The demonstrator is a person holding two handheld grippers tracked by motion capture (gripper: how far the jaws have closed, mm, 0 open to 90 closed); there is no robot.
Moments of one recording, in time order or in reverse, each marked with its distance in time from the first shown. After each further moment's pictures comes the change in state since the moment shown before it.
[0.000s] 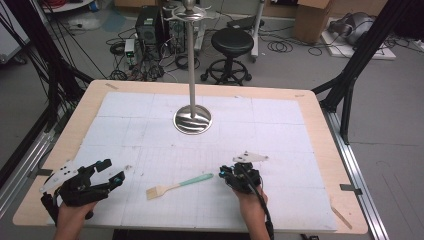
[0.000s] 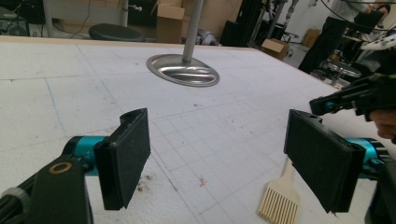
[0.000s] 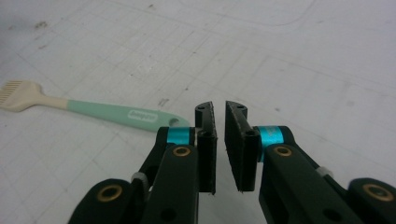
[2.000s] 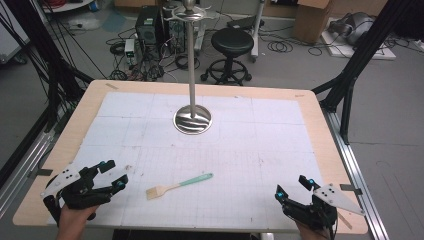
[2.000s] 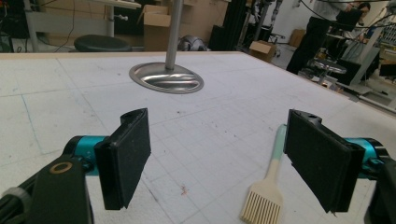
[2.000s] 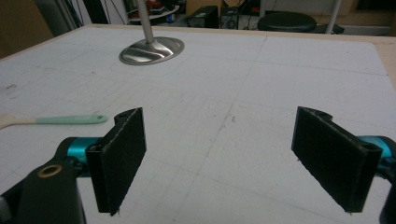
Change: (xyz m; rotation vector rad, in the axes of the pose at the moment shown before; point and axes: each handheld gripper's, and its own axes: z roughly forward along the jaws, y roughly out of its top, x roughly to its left) left arm -0.011 0.001 0.000 -0.026 -0.054 0.050; right arm -0.045 -0.066 -0.154 -0.339 -0.234 0.043
